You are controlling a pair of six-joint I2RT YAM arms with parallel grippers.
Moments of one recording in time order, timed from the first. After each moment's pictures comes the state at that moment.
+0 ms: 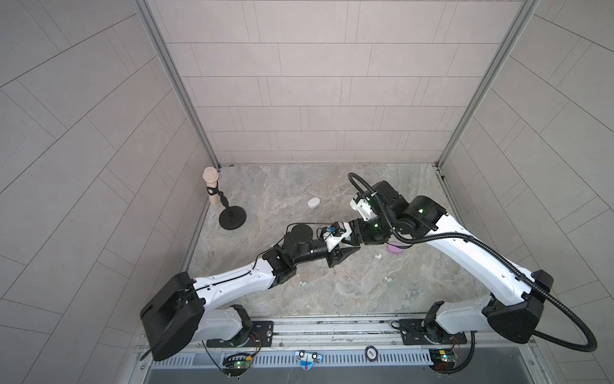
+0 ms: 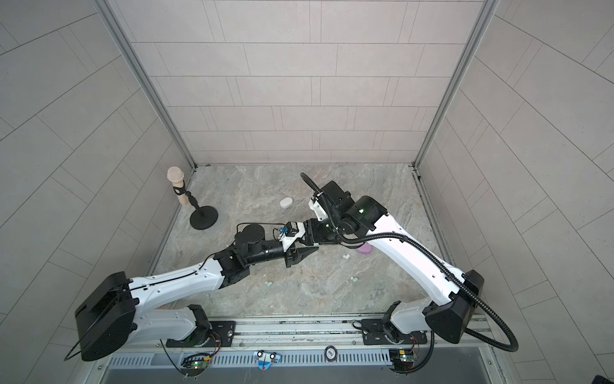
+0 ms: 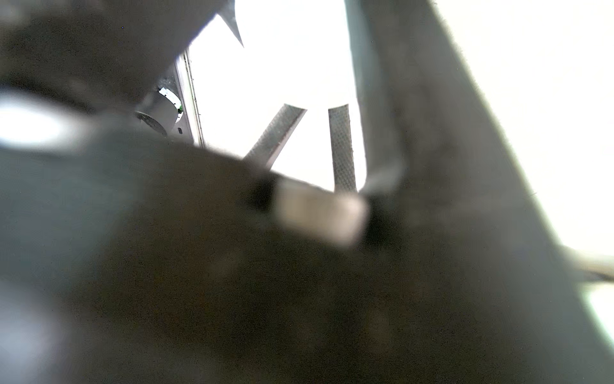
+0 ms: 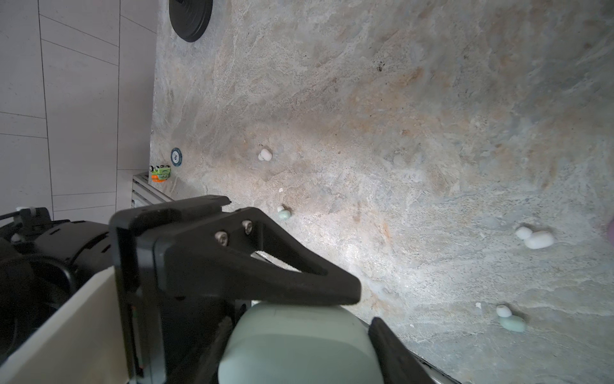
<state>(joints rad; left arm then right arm) -0.89 1.26 0.64 0.48 0.41 0.09 0.72 1.36 1.48 -1.13 -0.30 0.61</state>
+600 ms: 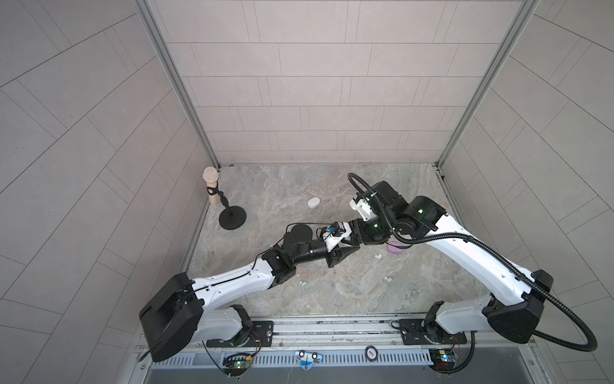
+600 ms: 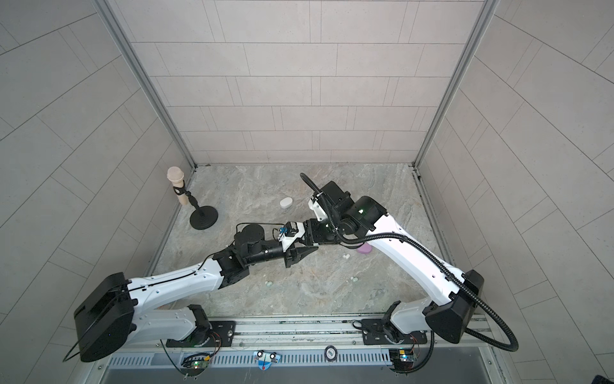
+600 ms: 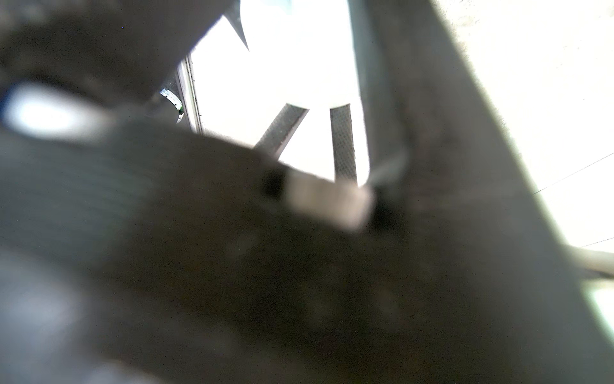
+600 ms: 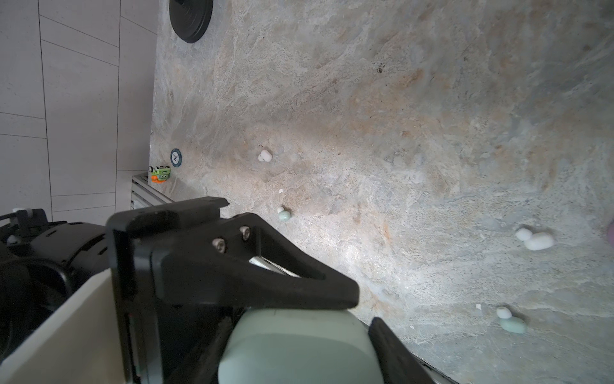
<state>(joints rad) -0.89 1.25 0.64 0.46 0.41 0.09 0.73 1.36 1.48 -1.13 -0.29 0.61</state>
